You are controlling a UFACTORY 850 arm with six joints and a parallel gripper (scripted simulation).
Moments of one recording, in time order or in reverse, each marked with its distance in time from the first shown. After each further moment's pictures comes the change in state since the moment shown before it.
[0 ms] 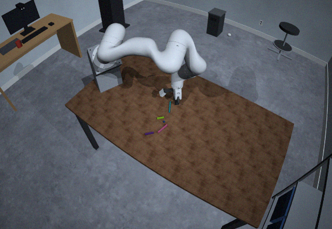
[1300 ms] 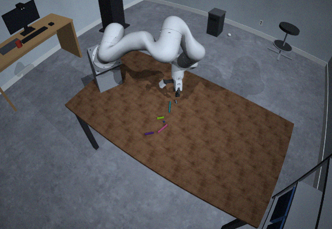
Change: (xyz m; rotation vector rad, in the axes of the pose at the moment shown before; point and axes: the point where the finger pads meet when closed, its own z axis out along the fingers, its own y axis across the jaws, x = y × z) arm 0.000 0.000 -0.089 0.000 0.000 0.000
